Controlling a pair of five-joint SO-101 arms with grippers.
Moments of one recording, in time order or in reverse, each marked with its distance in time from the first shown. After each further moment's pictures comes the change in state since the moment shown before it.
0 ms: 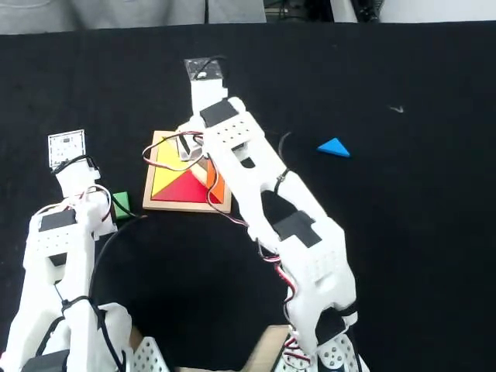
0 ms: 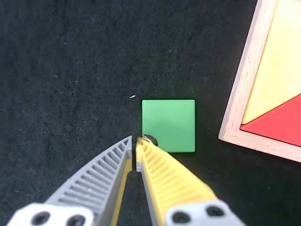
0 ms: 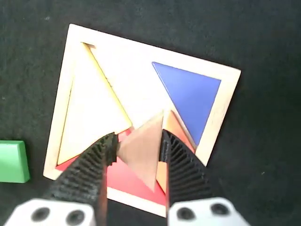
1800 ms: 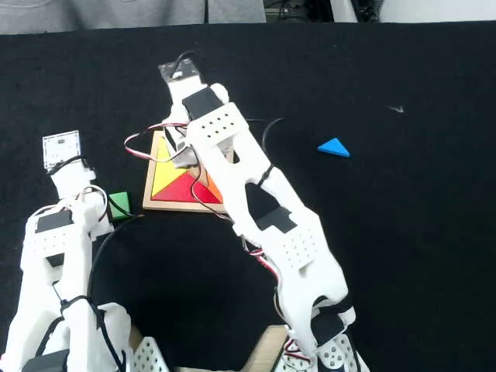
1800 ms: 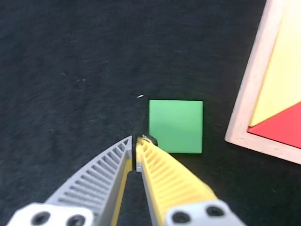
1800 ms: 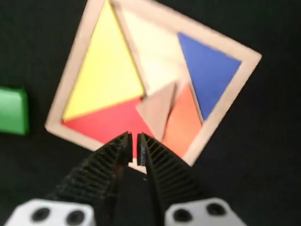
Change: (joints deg) left arm -1.5 0.0 0.0 0.0 0.0; right arm -2.9 11.3 -25.6 23.6 12.3
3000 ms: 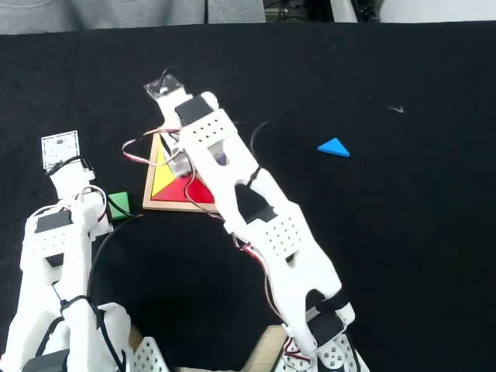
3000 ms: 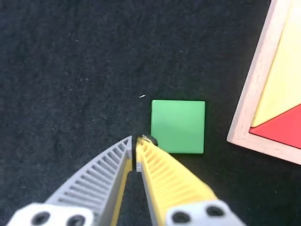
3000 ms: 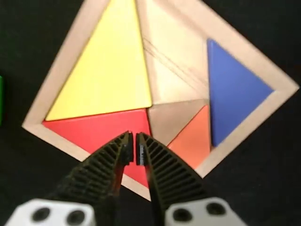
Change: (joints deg) left arm -0.4 0.0 0.0 0.0 0.0; right arm -0.8 12.0 -11.6 0.9 6.4
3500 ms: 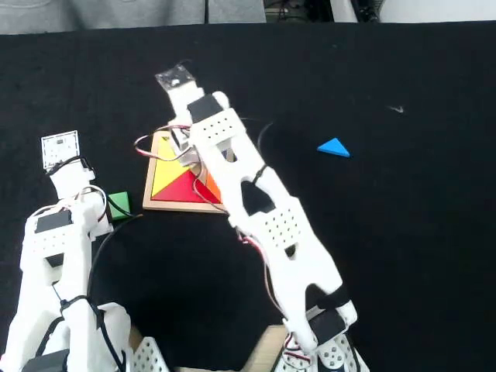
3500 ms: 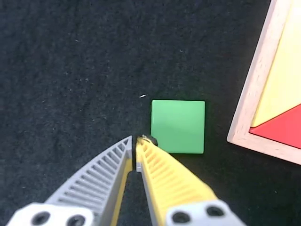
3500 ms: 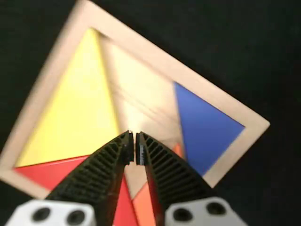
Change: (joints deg) left arm 0.0 0.0 0.0 0.0 0.0; right arm 3.9 7.6 -4.3 -7.0 0.0
